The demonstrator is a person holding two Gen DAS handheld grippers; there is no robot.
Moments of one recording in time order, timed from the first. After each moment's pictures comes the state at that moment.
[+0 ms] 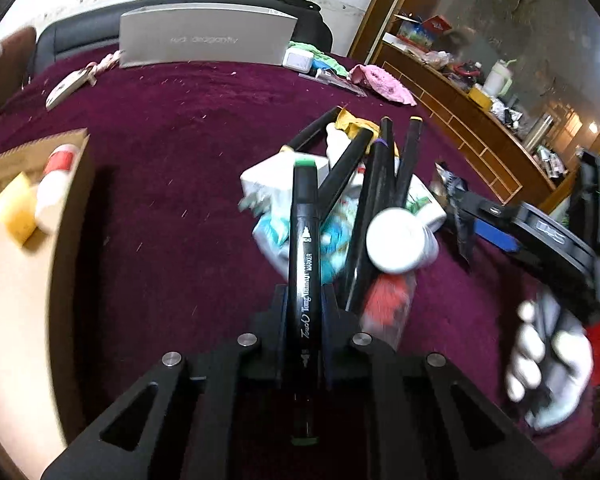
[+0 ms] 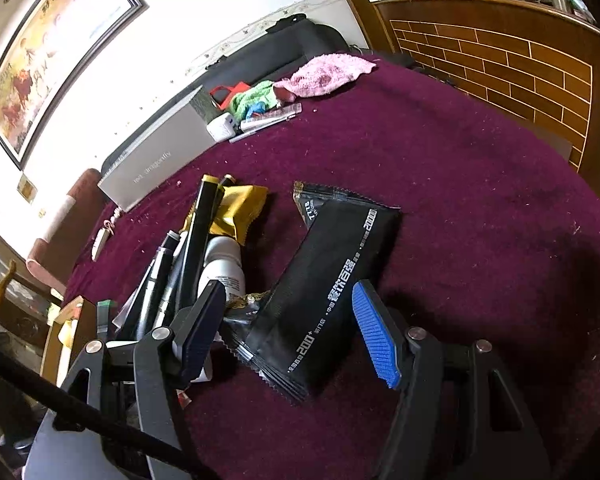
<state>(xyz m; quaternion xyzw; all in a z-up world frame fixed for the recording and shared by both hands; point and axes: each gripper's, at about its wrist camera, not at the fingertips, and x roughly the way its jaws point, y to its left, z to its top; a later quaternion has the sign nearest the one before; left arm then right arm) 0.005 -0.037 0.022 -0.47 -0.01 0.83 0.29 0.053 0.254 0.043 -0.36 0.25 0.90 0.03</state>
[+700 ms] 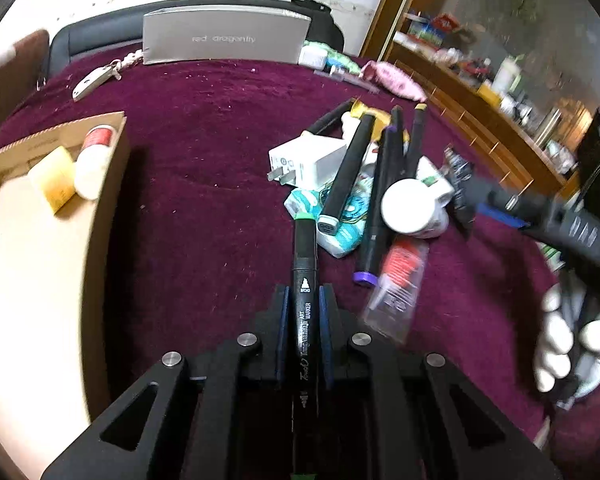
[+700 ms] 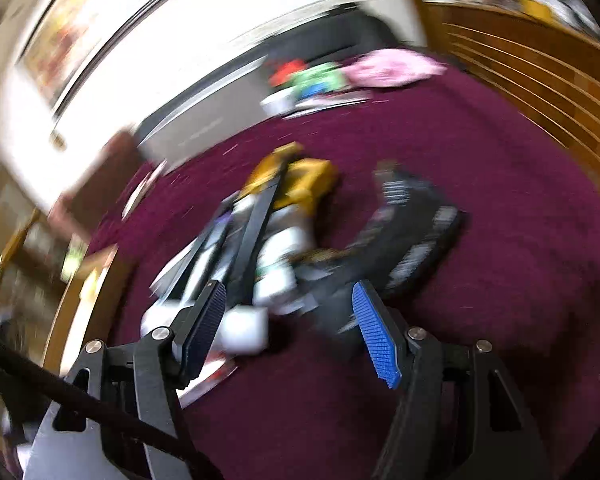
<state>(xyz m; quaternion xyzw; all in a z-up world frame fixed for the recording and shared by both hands) 0.026 -0.058 0.025 -0.46 -0.01 0.85 0.27 0.056 0.207 0.064 -0.39 0.16 0.90 -0.10</state>
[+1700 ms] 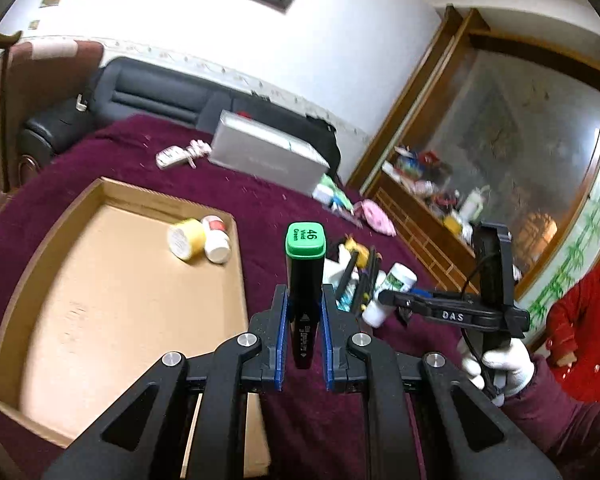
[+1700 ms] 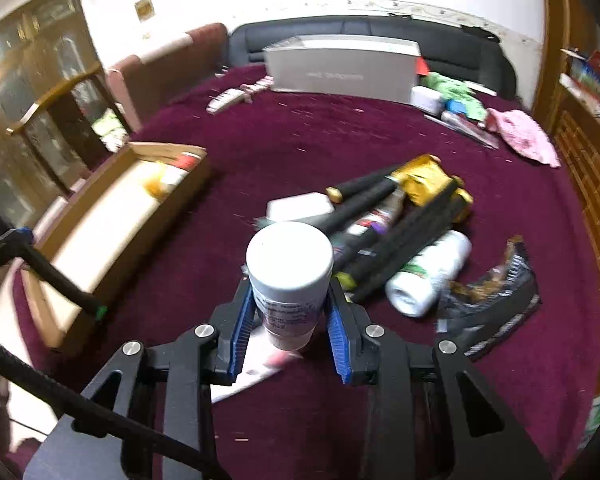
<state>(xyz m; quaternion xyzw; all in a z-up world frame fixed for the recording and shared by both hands) 0.093 -0.209 0.105 -0.29 -0.17 0.90 0.26 0.055 0.103 0.097 -0.43 0.00 0.88 -0.21</state>
